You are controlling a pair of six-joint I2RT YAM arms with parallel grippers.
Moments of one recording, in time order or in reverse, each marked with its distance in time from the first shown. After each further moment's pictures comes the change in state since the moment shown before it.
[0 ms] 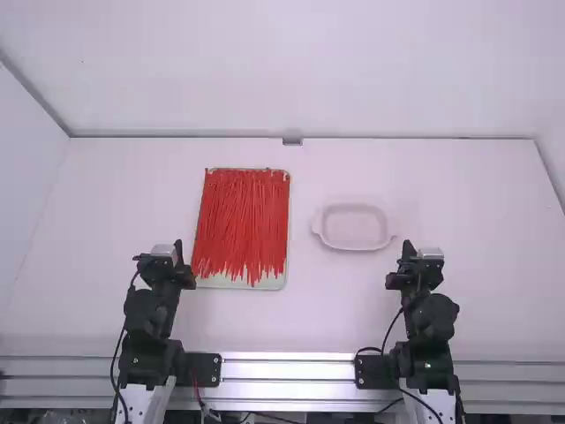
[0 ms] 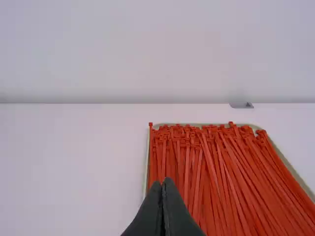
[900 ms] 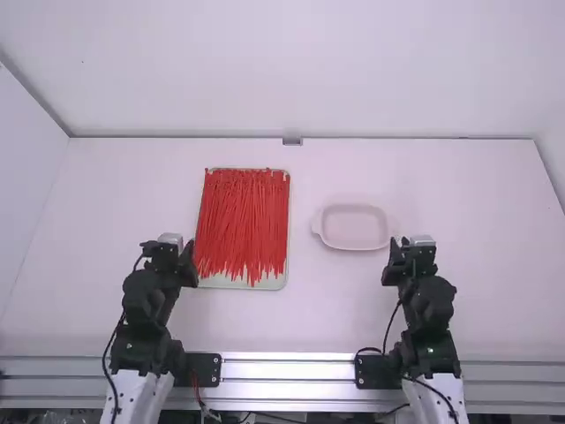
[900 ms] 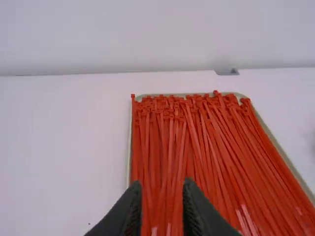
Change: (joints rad) left arm 0.000 0.288 0.160 -0.073 0.089 0.007; right arm 0.049 0.307 0.103 0.053 -0.029 0.001
